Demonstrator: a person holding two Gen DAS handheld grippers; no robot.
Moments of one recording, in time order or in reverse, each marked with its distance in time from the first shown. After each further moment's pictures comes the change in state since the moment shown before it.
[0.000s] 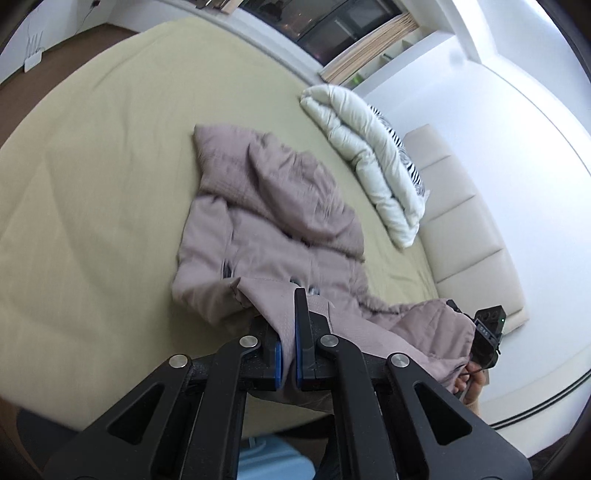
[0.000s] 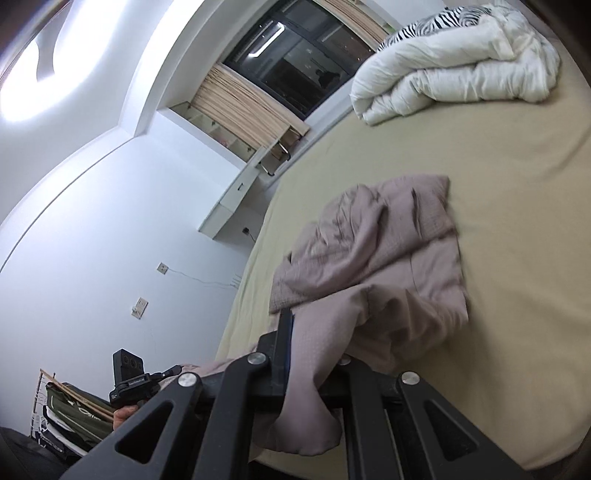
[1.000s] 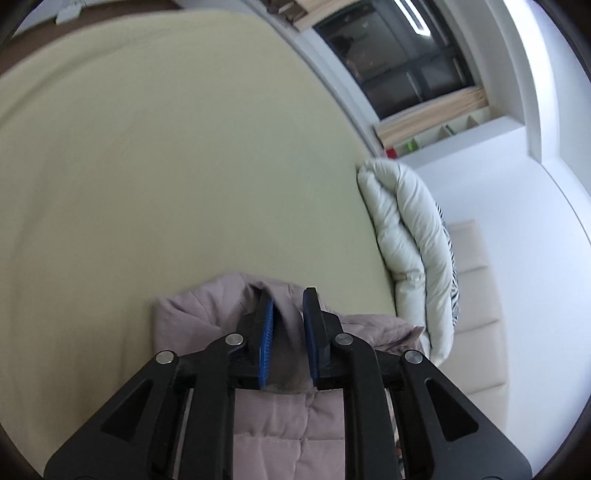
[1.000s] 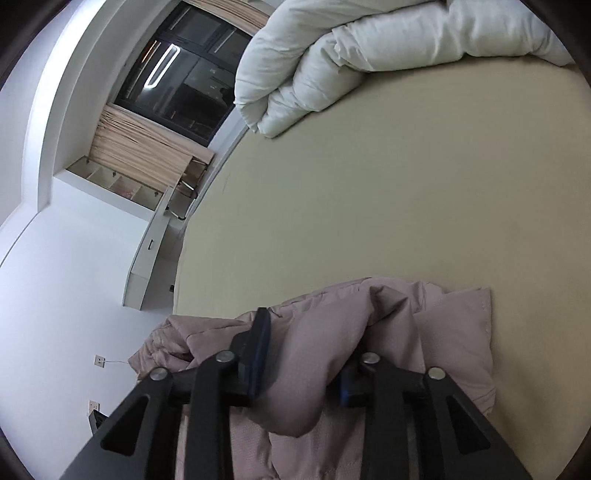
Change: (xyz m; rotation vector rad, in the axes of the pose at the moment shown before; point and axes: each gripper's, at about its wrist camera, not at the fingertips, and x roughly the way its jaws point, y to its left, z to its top) left arm 0.250 0.122 0.326 -0.302 -0.159 0.052; right arm 0.269 -0.153 0.198 0.276 -0.056 -0.253
